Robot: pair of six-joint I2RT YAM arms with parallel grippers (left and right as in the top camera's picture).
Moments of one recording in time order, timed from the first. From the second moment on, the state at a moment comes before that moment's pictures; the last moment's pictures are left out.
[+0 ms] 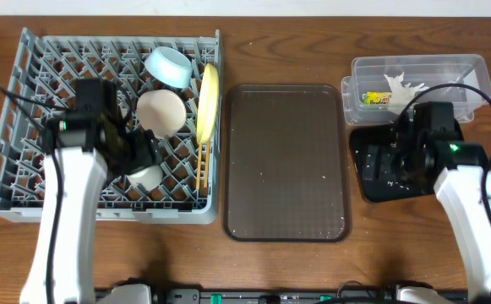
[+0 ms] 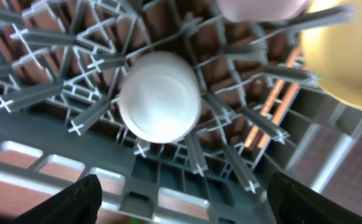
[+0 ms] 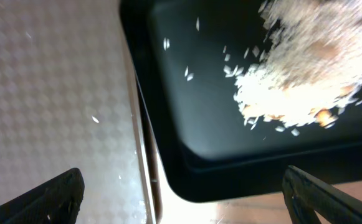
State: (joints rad) left arm 0.05 1.31 1.21 -1.18 0.02 -0.33; right arm -0.03 1.32 0.96 -0.89 -0.12 0.13
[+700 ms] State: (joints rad) left arm -0.06 0.47 0.87 -1.00 -0.06 -0.29; right arm -0.03 0.56 0.74 -0.81 -0.02 0.12
